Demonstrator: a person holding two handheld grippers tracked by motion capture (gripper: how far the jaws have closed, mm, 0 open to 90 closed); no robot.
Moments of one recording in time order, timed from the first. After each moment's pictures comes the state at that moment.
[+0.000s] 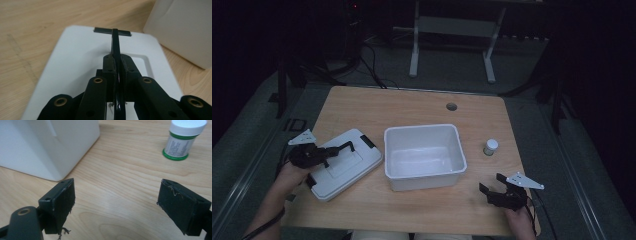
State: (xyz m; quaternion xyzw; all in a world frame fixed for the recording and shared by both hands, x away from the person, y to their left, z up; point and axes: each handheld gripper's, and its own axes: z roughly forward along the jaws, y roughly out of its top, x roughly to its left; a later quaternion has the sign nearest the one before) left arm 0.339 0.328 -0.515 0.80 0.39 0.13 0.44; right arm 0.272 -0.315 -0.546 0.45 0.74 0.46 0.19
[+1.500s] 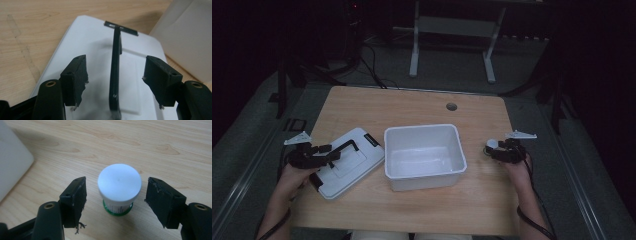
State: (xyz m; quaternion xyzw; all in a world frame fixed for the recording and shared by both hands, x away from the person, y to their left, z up) left arm 0.339 0.344 -0.532 0.75 0.45 0.10 0.48; right arm 0.410 -0.334 -0.522 0.49 0.77 0.37 0.20
